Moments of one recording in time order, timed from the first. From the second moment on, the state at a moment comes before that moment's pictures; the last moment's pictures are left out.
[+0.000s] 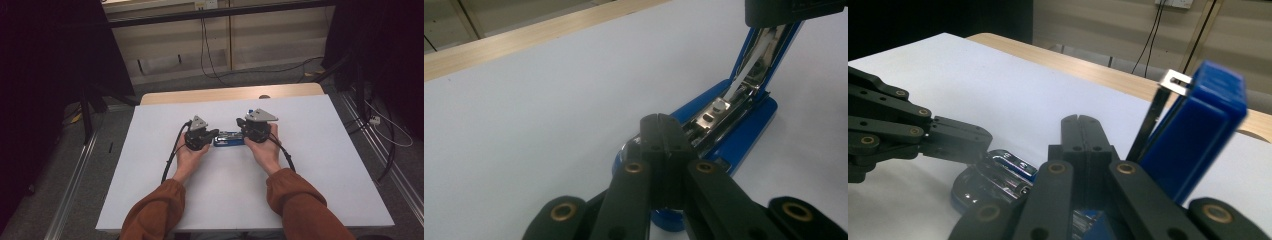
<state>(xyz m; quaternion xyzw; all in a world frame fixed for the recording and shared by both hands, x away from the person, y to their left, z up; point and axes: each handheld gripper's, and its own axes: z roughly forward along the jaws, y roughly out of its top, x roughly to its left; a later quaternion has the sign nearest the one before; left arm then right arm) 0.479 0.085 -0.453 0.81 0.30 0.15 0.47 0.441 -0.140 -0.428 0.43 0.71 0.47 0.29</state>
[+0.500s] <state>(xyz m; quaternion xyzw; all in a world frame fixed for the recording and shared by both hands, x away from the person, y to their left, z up) 0.479 0.086 -0.453 0.81 0.30 0.15 0.47 0.442 -0.157 -0.428 0.45 0.69 0.48 0.29</state>
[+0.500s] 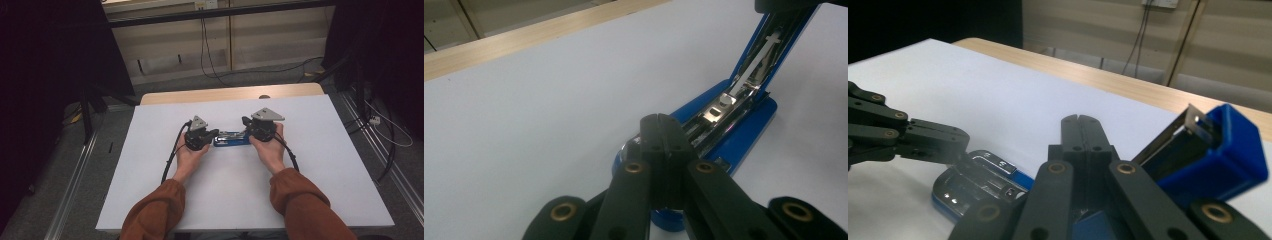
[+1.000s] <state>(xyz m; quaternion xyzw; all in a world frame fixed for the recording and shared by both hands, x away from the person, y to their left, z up) 0.478 0.086 -0.454 0.81 0.30 0.15 0.47 0.436 -0.182 -0.425 0.46 0.68 0.48 0.30</state>
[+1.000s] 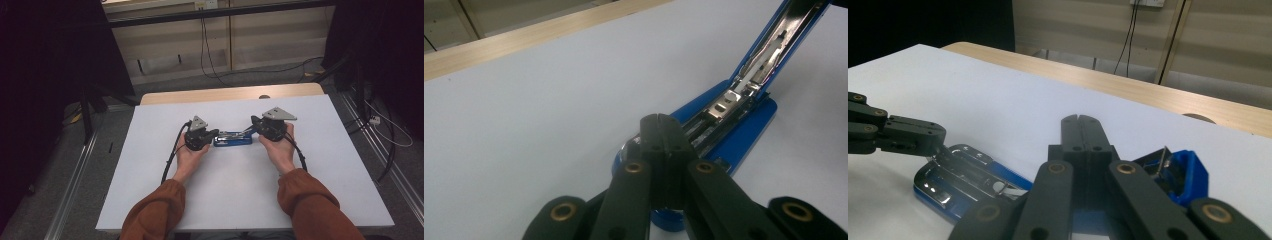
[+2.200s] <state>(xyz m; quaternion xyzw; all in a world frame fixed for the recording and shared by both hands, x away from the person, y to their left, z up) 0.479 0.085 -0.454 0.81 0.30 0.15 0.48 0.423 -0.228 -0.441 0.47 0.71 0.44 0.30</state>
